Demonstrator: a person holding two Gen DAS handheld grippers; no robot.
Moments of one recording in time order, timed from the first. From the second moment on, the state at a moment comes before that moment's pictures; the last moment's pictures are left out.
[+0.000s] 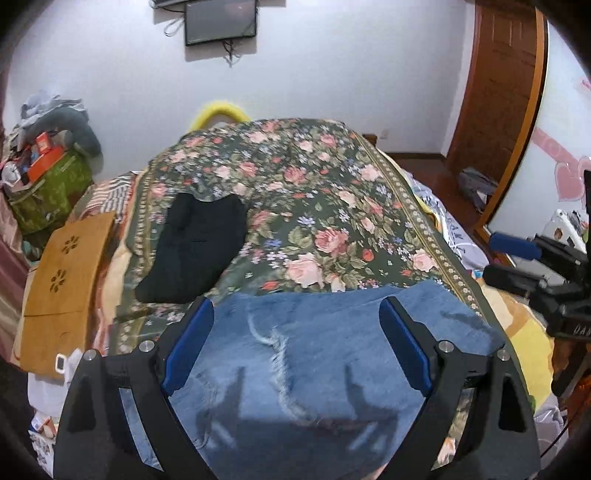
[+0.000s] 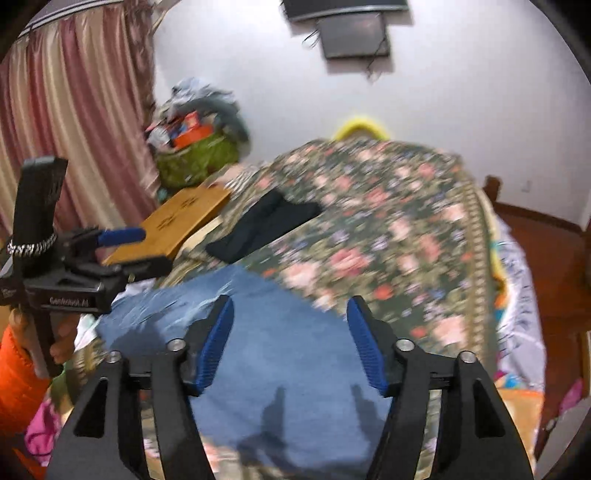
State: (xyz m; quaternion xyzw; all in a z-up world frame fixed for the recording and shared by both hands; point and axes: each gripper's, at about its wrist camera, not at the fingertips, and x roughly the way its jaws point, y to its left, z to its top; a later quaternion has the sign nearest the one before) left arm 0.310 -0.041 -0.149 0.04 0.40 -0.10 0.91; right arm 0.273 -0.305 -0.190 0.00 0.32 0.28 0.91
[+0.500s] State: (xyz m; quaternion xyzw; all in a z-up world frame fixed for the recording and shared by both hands) left arm 0.352 -0.066 -0.261 0.10 0.54 -0.08 0.83; right arm 0.319 -0.339 -0.316 0.02 0.49 0.25 0.84
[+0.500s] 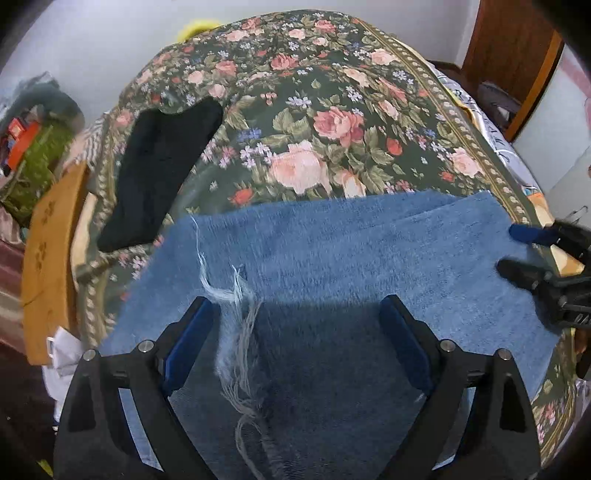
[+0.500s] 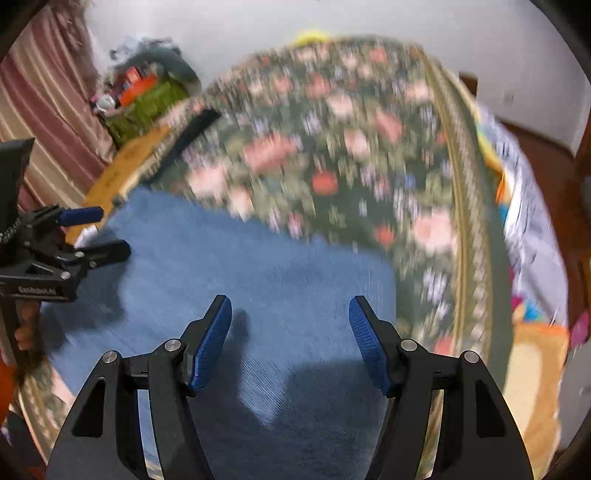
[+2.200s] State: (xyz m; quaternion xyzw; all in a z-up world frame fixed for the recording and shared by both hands) left arm 0.174 0.215 -0.224 -0.21 0.49 0.08 0.84; right arm 0.247 -0.168 -0.252 -0.04 0.41 0.35 0.84
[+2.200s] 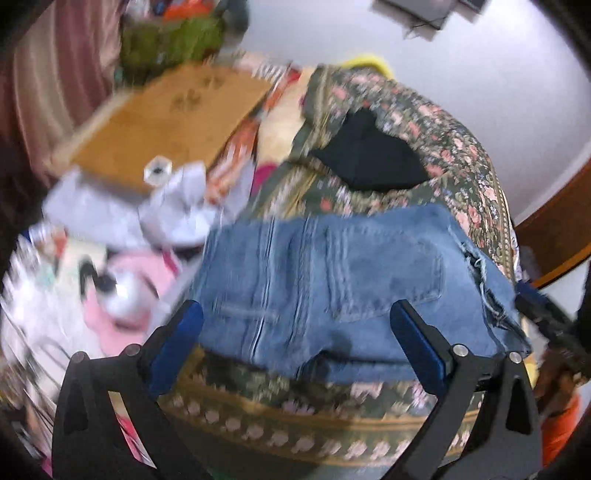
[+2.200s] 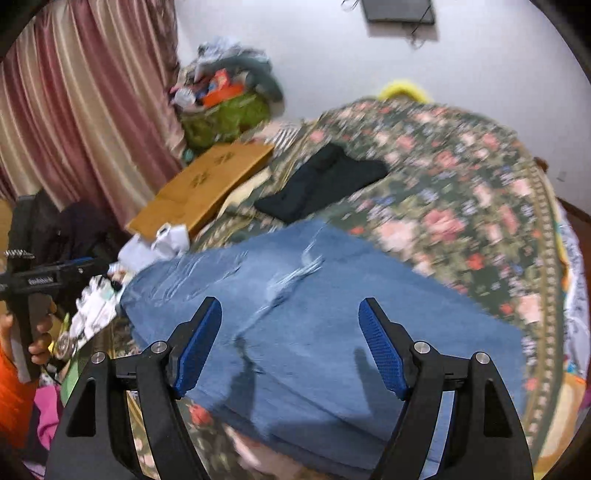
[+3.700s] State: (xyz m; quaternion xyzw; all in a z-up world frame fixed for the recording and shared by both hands) left arm 0.233 0.230 -0.228 -0.20 0.47 0.09 0.86; right arm 0.245 -0.168 -0.274 0.00 0.46 0.36 0.81
